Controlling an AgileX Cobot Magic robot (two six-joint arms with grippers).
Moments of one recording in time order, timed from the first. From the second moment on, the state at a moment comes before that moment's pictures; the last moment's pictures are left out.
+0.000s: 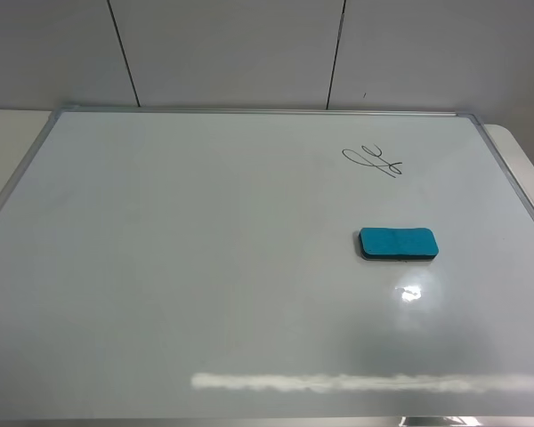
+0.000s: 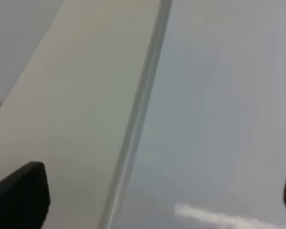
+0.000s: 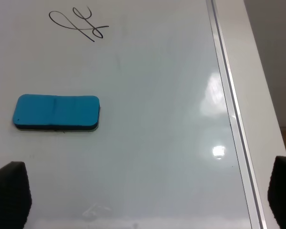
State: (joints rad) left arm 0.28 0.00 -0.61 0.01 1.18 0.08; right arm 0.03 0.00 -0.50 -0.01 1.07 -0.06
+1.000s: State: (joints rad) left arm 0.00 -0.01 -0.52 -0.01 1.07 0.03; right arm 0.03 0.00 -0.50 -0.01 1.07 -0.06
